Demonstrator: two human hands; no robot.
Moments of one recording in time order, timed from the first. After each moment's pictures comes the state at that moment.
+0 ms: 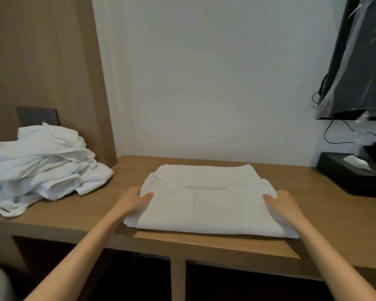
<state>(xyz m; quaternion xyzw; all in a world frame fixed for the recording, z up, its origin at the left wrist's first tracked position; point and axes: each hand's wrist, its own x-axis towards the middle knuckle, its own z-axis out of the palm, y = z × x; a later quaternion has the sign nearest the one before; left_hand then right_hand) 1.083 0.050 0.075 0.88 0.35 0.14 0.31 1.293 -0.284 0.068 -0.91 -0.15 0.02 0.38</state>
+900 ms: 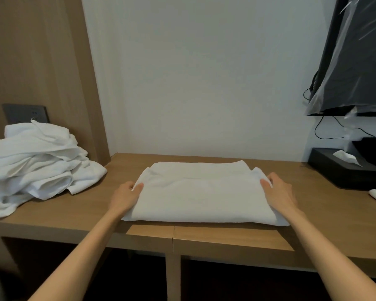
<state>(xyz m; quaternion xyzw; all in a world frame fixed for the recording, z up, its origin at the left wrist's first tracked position) 1.089 0.054 0.063 0.86 0.35 0.25 0.29 1.299 -0.288 0.076 -0.92 -0.18 -0.09 0.34</state>
